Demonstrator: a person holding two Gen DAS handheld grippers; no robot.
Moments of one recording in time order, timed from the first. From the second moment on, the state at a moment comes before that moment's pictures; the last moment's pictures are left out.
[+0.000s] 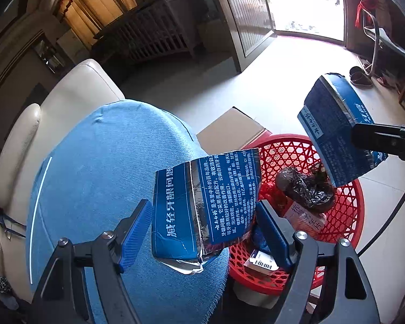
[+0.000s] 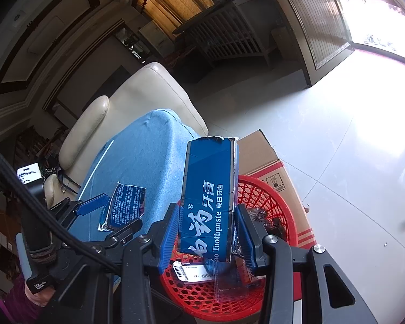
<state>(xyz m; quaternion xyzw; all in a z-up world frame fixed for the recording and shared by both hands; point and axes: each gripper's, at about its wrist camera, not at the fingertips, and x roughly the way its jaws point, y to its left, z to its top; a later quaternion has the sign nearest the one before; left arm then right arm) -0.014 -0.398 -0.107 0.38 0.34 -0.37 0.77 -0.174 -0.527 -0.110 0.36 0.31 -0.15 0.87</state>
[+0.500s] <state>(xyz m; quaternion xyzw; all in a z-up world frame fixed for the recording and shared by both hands) -0.011 -0.395 -0.108 0.37 0.35 -0.39 0.77 -0.166 -0.528 -0.116 0.36 0.32 -0.15 0.86</state>
